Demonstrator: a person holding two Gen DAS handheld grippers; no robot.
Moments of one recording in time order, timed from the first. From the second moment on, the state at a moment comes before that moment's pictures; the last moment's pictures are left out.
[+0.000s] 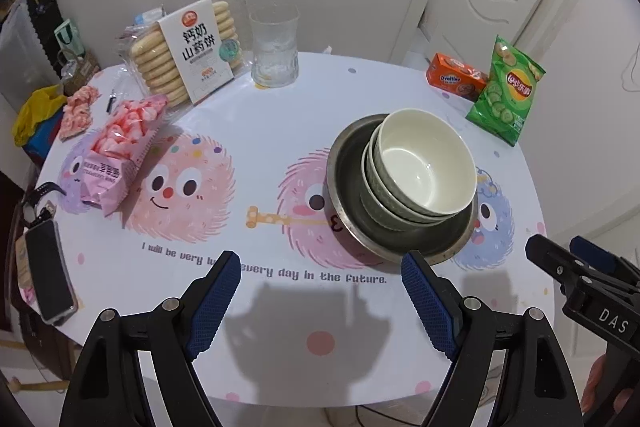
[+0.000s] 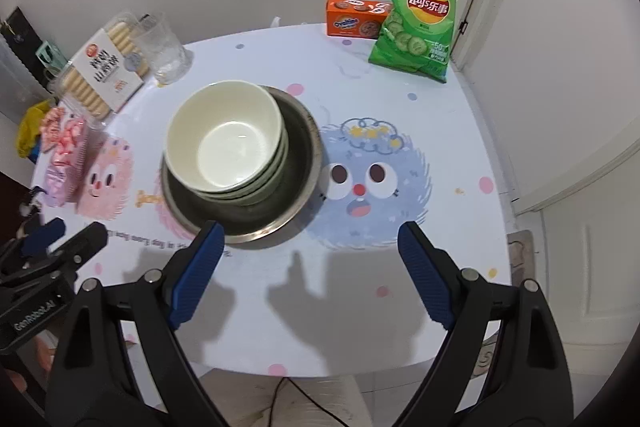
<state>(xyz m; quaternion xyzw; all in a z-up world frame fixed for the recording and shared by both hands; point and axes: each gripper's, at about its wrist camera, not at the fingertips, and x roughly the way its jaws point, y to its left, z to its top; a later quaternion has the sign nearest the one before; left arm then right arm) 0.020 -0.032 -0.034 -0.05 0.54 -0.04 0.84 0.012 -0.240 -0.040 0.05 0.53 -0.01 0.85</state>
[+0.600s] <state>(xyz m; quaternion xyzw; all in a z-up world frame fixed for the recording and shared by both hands) 0.012 -0.037 -0.024 -0.04 0.53 -0.05 0.85 0.002 -0.231 -0.030 0.04 0.51 0.00 0.86</state>
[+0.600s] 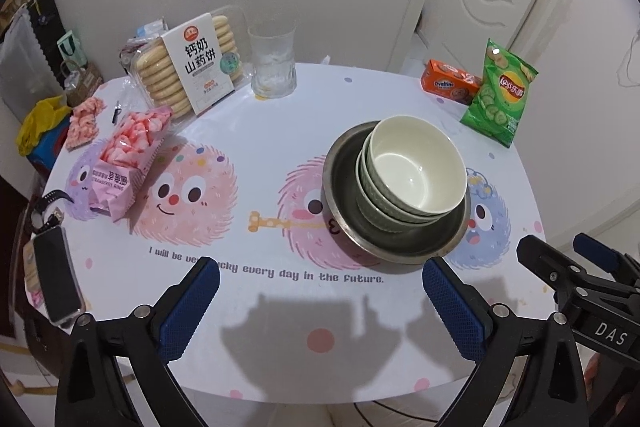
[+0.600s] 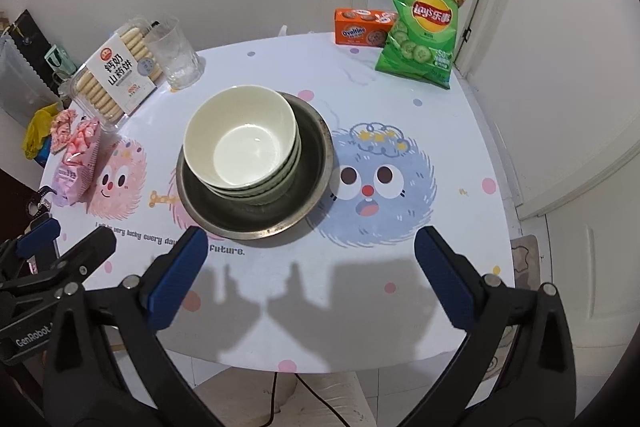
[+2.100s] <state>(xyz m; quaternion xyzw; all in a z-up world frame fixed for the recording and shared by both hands) 0.023 -0.039 -0.032 -0.03 0.54 -0.04 0.84 0.016 -0.231 -0.038 0.02 0.53 0.00 0.85</state>
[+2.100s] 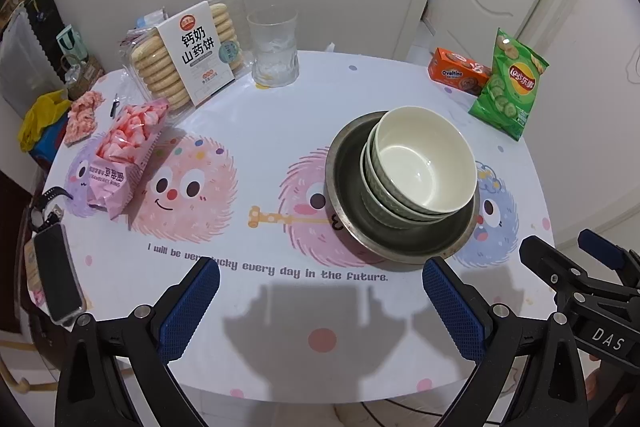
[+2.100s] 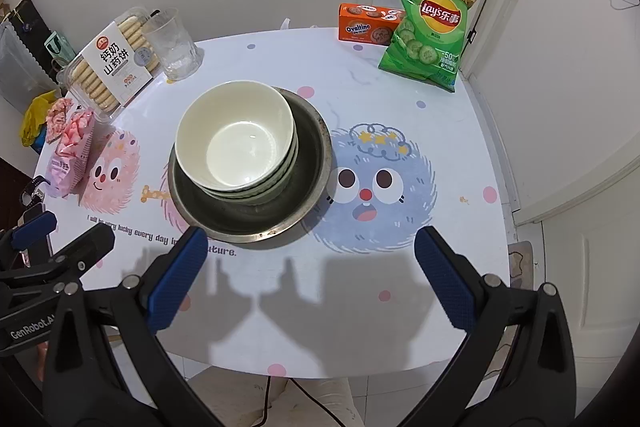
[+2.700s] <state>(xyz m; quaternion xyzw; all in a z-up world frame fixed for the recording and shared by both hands) 0.022 -0.038 -0.032 -0.03 0.54 -0.03 0.84 0.015 -0.230 -0.037 0.02 0.53 0.00 0.85</state>
